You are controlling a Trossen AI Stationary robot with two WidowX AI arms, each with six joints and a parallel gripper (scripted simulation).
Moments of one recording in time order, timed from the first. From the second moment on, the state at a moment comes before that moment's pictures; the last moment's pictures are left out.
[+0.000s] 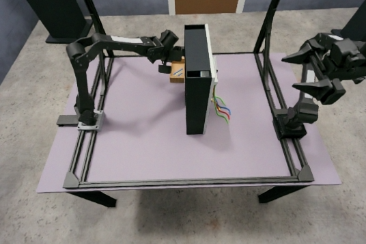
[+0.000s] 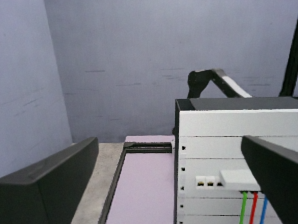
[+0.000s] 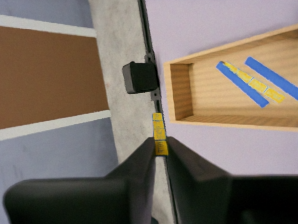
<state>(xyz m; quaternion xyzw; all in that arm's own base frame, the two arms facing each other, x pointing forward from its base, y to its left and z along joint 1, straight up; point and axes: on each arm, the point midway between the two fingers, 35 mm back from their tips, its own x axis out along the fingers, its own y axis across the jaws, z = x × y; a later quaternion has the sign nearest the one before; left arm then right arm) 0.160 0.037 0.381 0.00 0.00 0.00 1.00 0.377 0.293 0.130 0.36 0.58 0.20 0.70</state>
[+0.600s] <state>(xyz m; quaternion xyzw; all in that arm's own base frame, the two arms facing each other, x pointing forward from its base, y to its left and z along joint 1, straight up) 0.160 0.037 0.381 0.00 0.00 0.00 1.00 0.378 0.299 0.139 0.40 0.56 0.25 0.68</state>
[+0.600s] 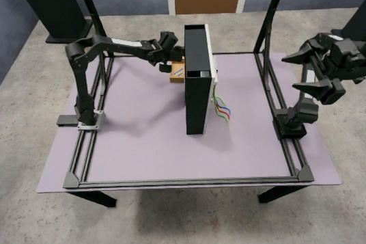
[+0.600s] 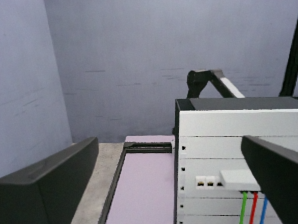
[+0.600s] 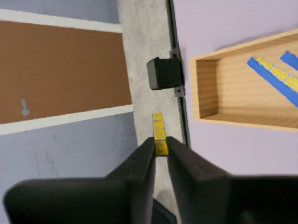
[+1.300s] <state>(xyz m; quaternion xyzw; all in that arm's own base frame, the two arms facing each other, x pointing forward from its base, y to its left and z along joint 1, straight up) 0.160 0.037 0.381 0.00 0.00 0.00 1.00 0.375 0.302 0.151 0.43 0.55 0.31 0.65</state>
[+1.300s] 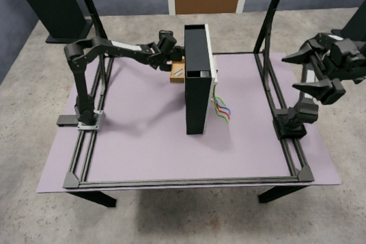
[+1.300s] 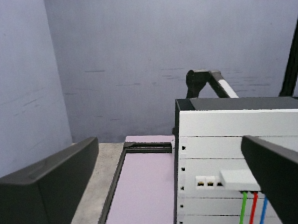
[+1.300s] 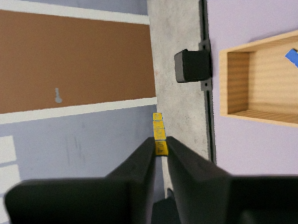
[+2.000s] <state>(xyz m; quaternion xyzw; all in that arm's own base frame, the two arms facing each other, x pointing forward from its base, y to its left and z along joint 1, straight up) 0.160 0.037 0.381 0.00 0.00 0.00 1.00 0.370 0.302 0.161 0.45 0.53 0.35 0.63</state>
